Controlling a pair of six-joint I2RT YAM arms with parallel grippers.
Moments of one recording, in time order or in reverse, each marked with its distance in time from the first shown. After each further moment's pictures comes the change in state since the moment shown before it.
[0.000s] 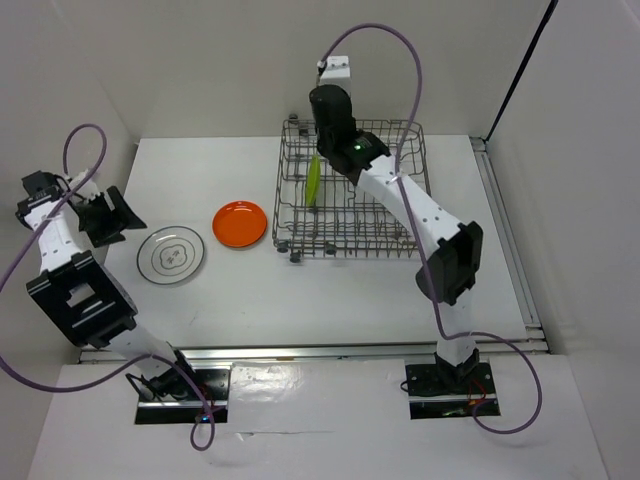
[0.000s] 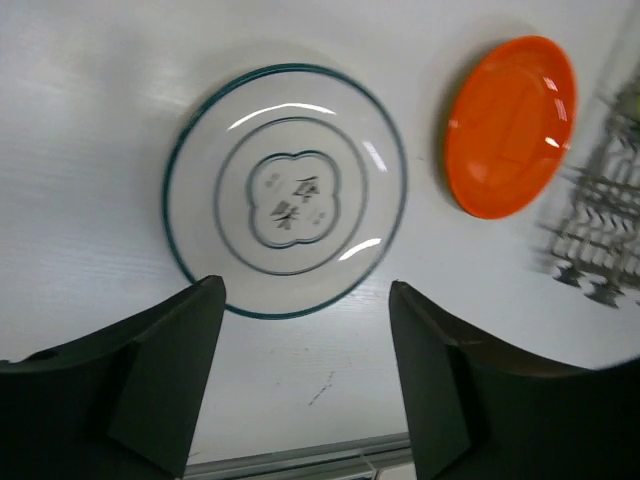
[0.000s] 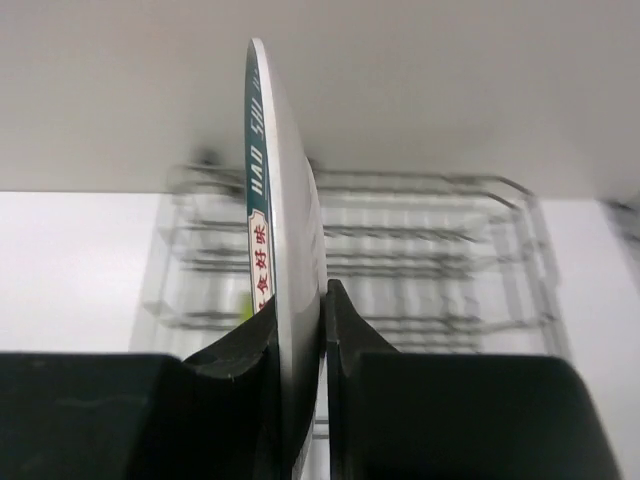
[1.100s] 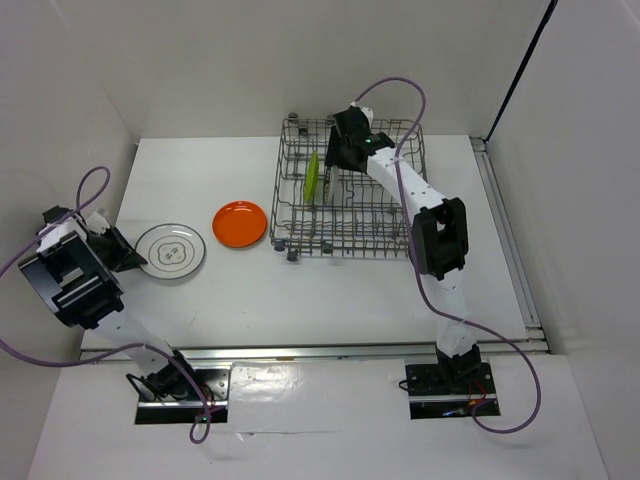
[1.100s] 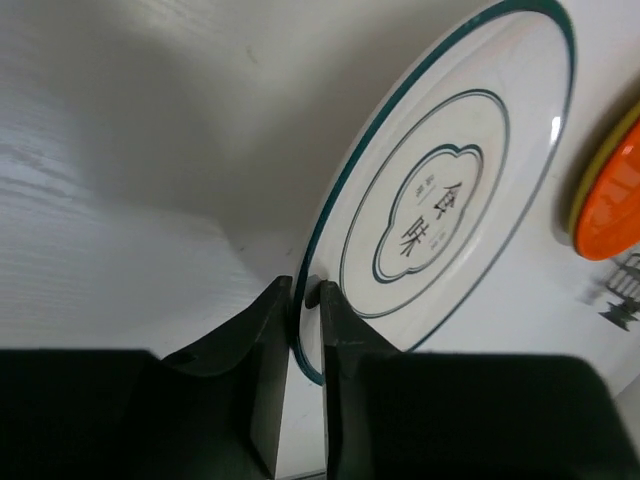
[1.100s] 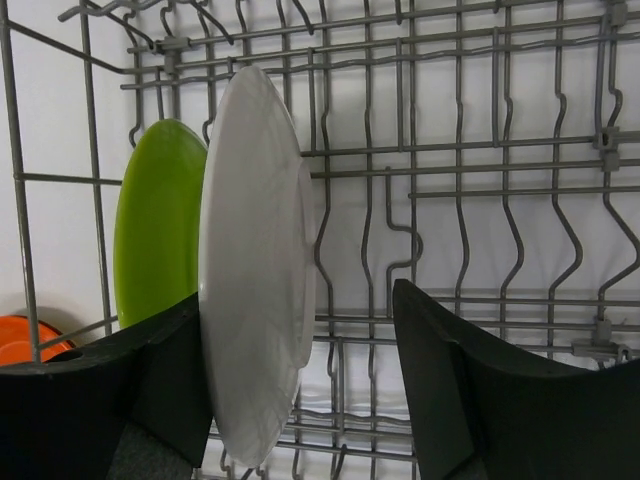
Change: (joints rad) left arm 0.047 0.174 -0.162 0.147 -0.029 -0.060; right arm -0.208 0.180 -0.026 -0.281 -0.519 0.430
